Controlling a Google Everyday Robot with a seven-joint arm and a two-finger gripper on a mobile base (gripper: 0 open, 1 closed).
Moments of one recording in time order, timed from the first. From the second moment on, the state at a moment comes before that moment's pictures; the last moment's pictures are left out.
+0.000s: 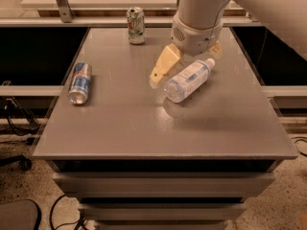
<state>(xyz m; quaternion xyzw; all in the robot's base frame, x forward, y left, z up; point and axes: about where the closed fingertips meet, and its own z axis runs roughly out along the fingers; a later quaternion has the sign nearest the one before) 0.550 -0.094 0.916 -0.27 0.96 -0.01 0.10</state>
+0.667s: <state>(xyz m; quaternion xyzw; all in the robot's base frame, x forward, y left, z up) 0.567 -0.074 0.912 -0.14 0.99 0.04 0.09</state>
